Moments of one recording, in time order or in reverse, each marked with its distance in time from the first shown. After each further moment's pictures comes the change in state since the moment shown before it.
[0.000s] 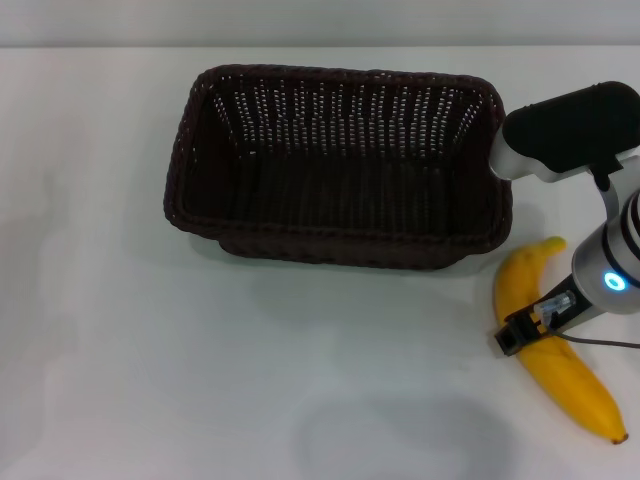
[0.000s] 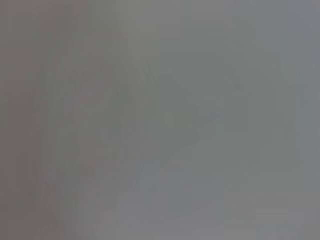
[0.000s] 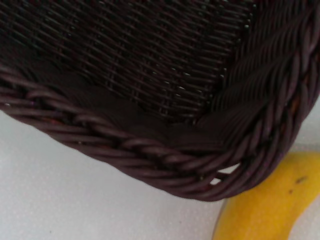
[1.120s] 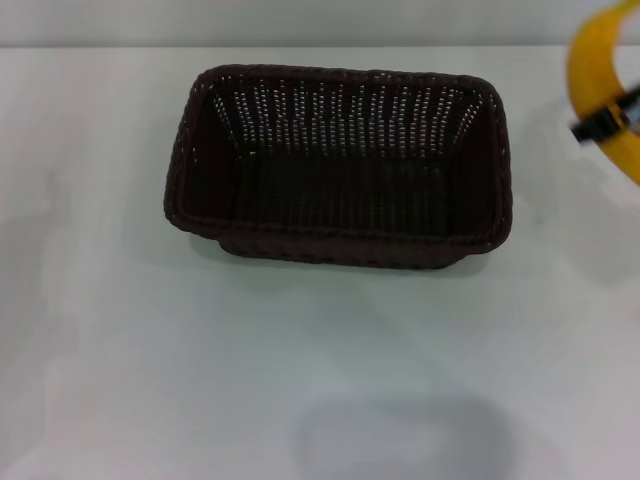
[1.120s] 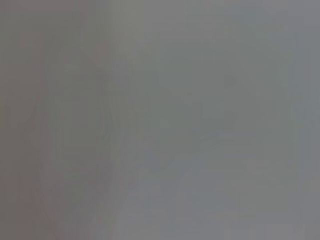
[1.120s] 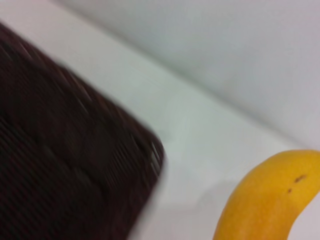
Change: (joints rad) left arm -0.001 -0.001 0.000 0.003 -0.012 -0.014 -0.008; right arm 0.046 -0.006 0.271 0.200 -0.277 0.006 -0.309
